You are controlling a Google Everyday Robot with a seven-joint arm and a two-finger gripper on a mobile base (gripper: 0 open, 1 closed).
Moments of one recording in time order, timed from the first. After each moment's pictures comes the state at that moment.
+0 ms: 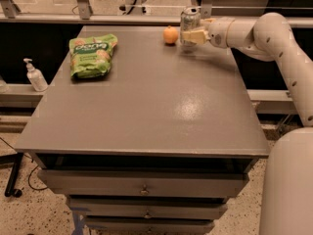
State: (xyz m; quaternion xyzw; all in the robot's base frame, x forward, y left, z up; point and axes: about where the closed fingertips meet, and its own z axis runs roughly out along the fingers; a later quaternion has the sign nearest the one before) arm 0.842 -0.147 0.896 -0.36 0.68 0.20 0.61
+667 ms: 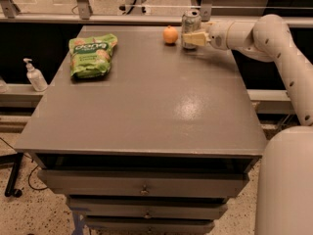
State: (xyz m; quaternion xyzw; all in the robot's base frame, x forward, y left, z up) arm 0.849 -0.154 0.882 -0.34 0.70 0.21 0.59
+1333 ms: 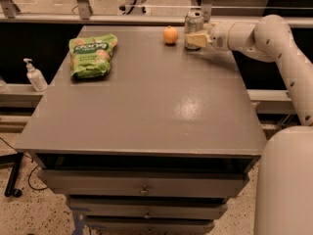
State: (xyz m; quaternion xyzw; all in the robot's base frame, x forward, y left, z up) arm 0.848 -0.159 0.876 -0.34 0.70 0.21 0.58
